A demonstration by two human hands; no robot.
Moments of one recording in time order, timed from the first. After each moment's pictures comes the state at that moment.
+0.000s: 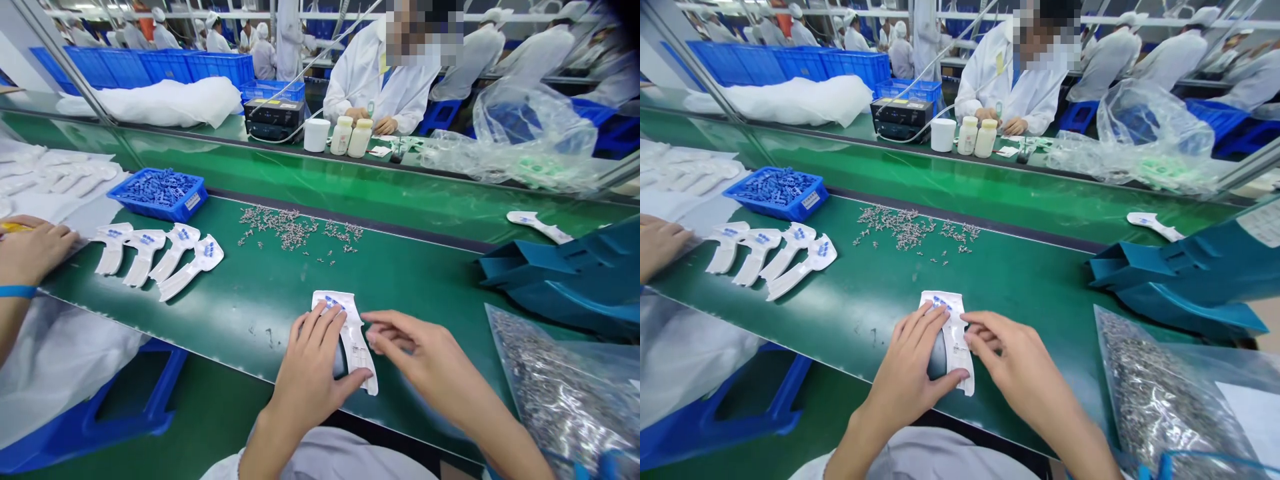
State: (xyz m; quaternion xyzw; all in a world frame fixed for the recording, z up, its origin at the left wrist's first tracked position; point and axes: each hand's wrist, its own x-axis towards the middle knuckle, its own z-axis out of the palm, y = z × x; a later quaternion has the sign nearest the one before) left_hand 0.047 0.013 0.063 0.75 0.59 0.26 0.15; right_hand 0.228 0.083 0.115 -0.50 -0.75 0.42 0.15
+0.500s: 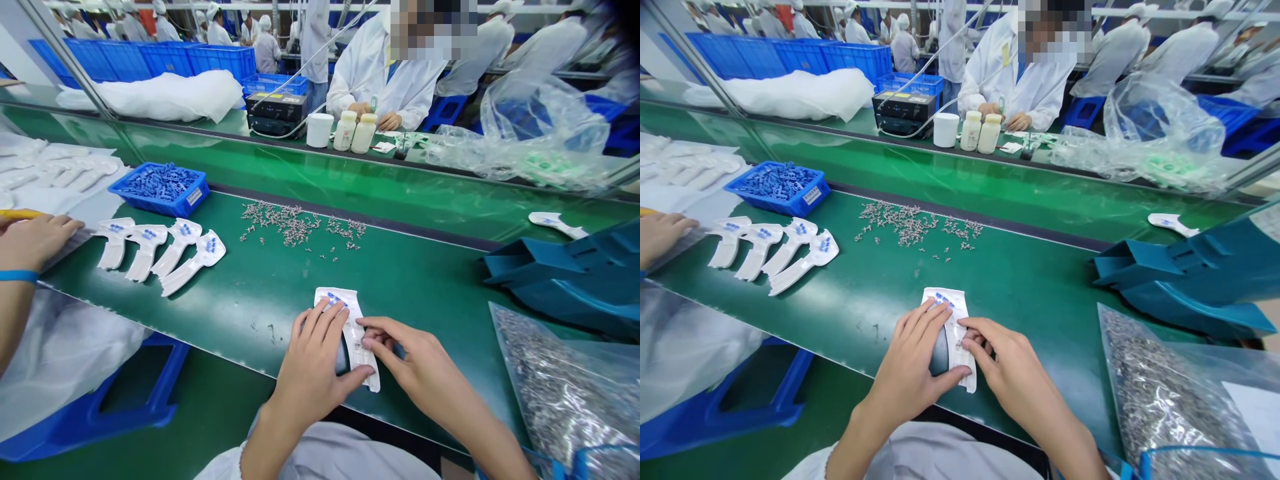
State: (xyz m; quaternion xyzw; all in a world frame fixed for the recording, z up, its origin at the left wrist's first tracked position) left_hand 0.048 0.014 0.063 0.75 0.59 0.27 0.16; right_hand 0.226 0.071 0.100 -0.48 -0.77 0.39 0.14
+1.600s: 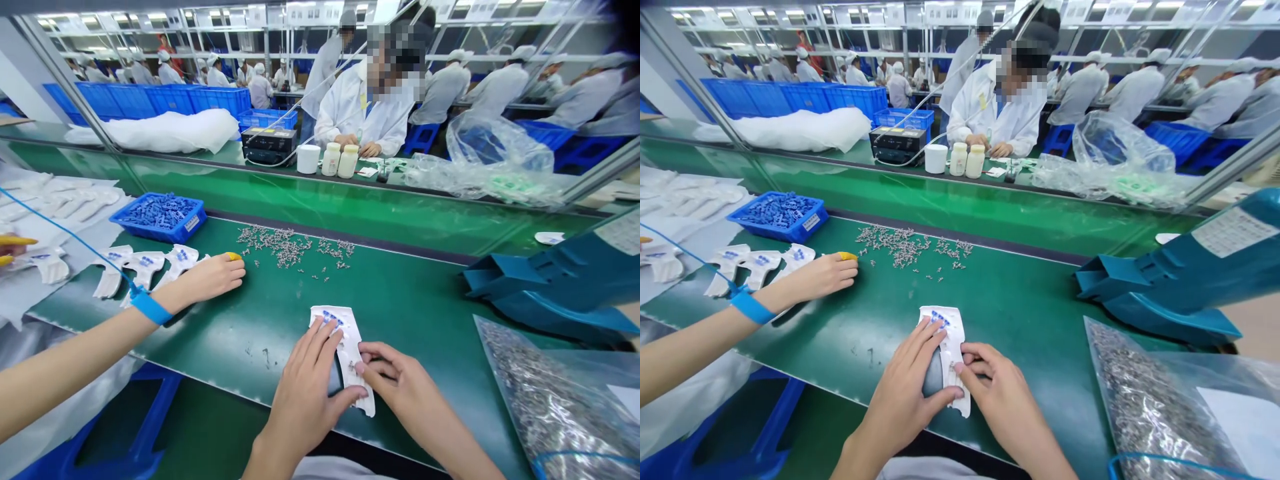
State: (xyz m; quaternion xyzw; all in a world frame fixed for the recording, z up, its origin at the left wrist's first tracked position) left_hand 0.045 0.011 0.057 0.75 0.58 0.28 0.18; right_hand 0.221 0.057 0.078 -0.54 -0.56 0.58 0.24
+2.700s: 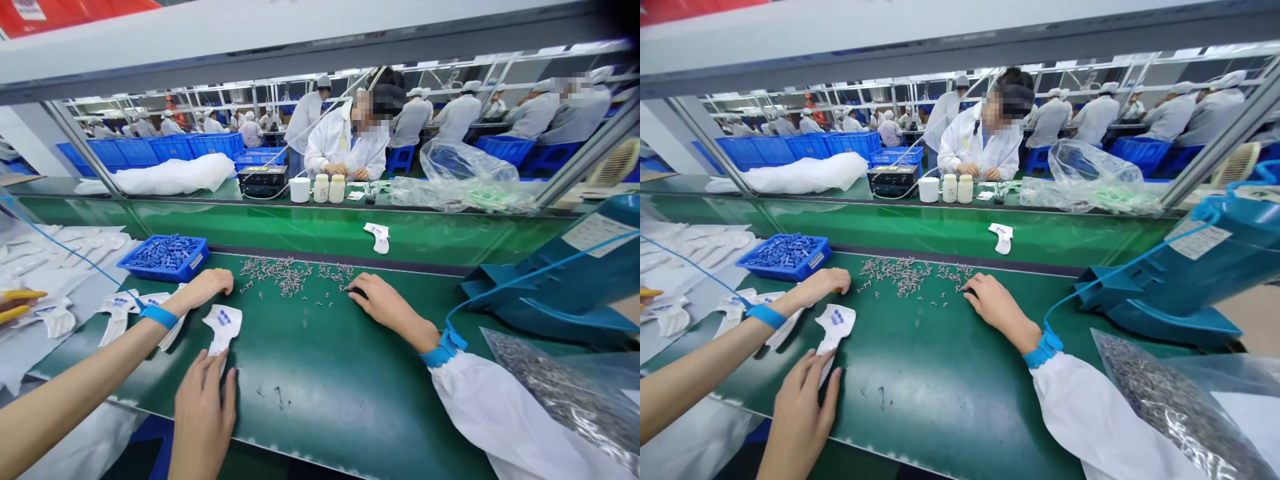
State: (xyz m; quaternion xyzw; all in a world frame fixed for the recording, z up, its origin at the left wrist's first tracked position) left_hand -0.109 -0.007 0.043 0.64 0.70 0.25 -0.19; right_hand 0.204 0.224 0.067 -0.46 -0.85 0.18 0.19
